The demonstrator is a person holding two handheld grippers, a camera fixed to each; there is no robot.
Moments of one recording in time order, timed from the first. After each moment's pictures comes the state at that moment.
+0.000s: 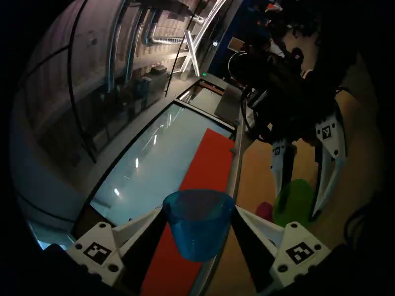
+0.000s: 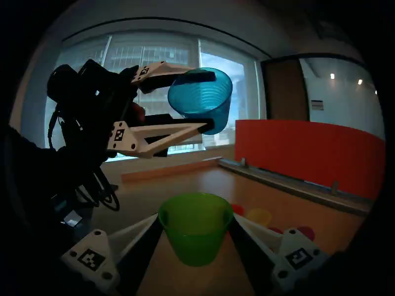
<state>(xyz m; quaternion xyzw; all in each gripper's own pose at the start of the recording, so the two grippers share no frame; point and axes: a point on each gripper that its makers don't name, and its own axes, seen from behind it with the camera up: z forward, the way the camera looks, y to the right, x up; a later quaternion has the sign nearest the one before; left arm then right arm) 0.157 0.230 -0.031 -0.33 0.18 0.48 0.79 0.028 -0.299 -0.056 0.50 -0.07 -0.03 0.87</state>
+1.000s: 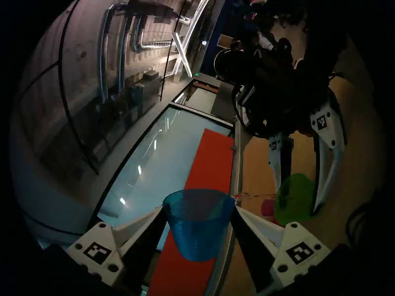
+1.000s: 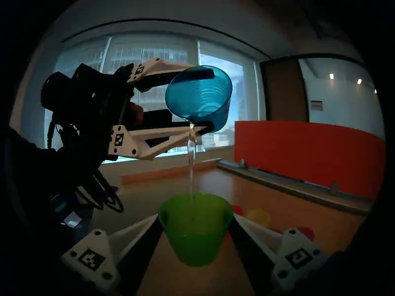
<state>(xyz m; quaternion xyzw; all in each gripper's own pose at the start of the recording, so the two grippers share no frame) 0.160 0.239 -0.040 -0.32 0.20 0.52 0.77 0.028 -0.296 -0.054 0.49 -0.07 -0.03 0.87</state>
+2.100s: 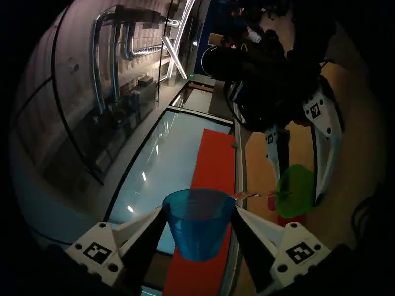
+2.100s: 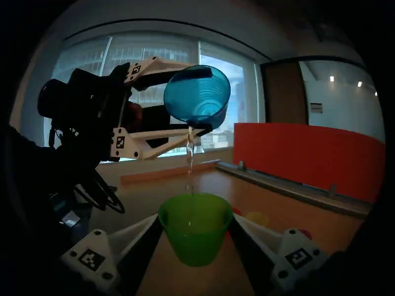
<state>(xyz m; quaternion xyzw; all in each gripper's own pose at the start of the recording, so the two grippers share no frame) 0.169 0.238 -0.042 -0.30 0.22 0.56 0.74 0.034 -0.295 -0.052 0.49 -0.06 -0.03 0.87</state>
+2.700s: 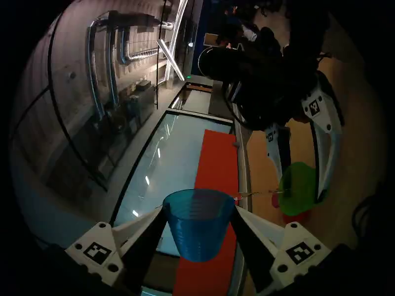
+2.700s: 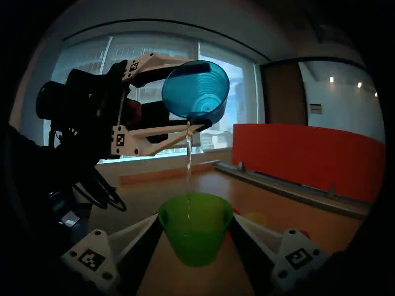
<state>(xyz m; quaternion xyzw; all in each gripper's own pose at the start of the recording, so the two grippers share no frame) 0.178 0.242 -0.040 -0.30 0.24 0.57 0.73 0.036 -0.293 -0.051 0.49 -0.06 -0.03 0.87</state>
